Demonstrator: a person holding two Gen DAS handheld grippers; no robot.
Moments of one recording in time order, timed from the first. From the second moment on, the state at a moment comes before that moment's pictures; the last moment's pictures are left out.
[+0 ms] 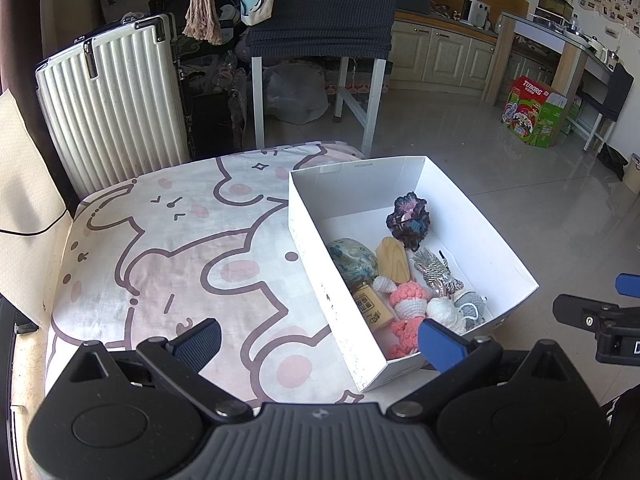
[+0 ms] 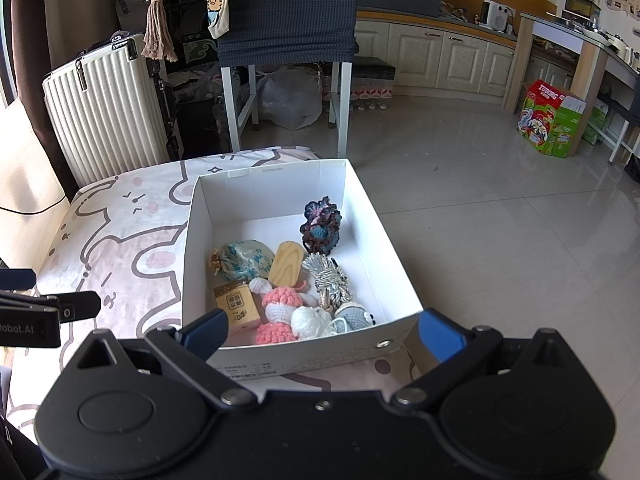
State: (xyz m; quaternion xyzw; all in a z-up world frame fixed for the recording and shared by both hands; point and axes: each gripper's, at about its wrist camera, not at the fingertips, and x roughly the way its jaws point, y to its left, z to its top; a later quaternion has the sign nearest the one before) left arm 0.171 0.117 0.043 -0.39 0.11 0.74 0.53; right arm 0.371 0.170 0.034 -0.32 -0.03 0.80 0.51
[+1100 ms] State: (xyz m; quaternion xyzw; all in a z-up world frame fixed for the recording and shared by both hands) left arm 0.174 0.118 0.044 -0.39 0.11 0.74 0.53; right arm 0.372 0.170 0.033 -0.32 -0.03 0.80 0.51
